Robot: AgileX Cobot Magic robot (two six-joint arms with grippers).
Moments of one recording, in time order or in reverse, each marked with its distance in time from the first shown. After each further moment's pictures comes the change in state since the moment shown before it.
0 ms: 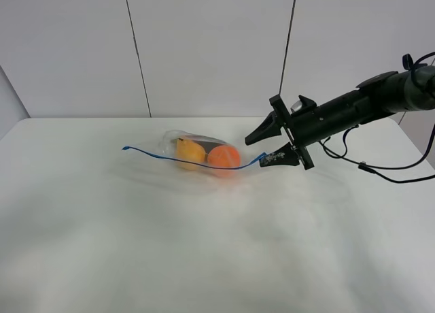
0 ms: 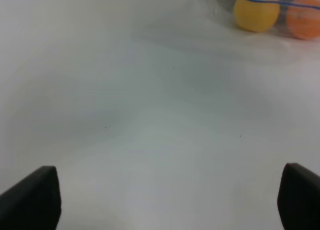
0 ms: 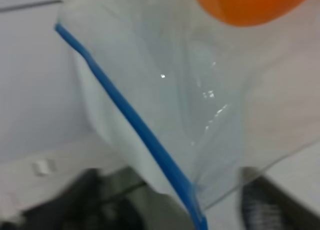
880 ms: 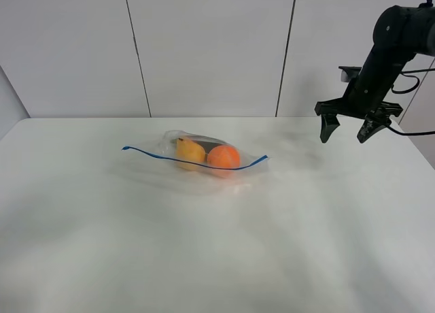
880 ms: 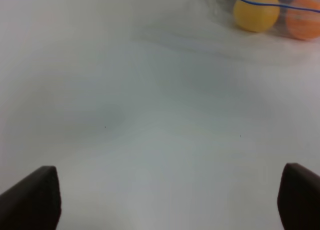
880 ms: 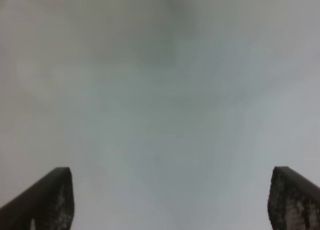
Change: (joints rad) left arm 0.000 0.000 0.000 0.000 0.000 -0.002; right arm -0.033 -0.005 -0.370 -1.032 0.024 0.384
